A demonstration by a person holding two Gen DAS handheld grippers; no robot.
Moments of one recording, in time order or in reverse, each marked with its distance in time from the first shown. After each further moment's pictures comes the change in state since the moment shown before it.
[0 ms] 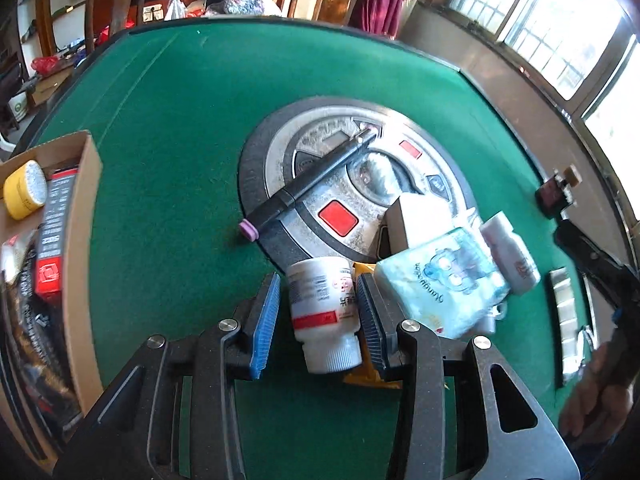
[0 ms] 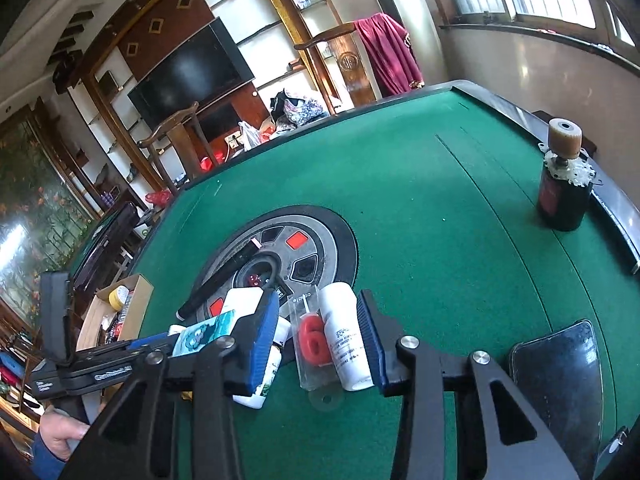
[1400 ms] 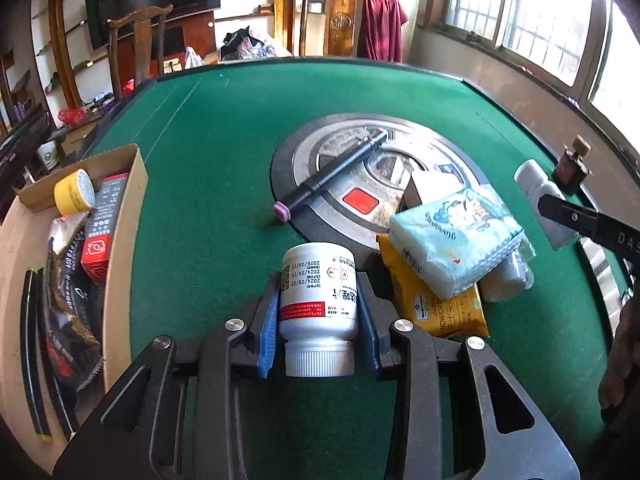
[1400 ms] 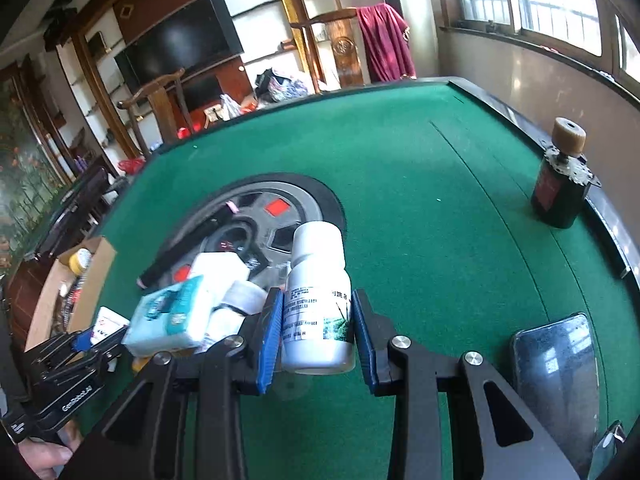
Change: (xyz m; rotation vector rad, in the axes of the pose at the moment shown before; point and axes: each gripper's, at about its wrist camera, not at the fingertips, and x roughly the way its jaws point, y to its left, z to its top) left arm -0.024 -0.006 -0.049 0.085 -0.202 0.143; right arm 0.020 0.019 -0.018 -0.095 0.047 -0.117
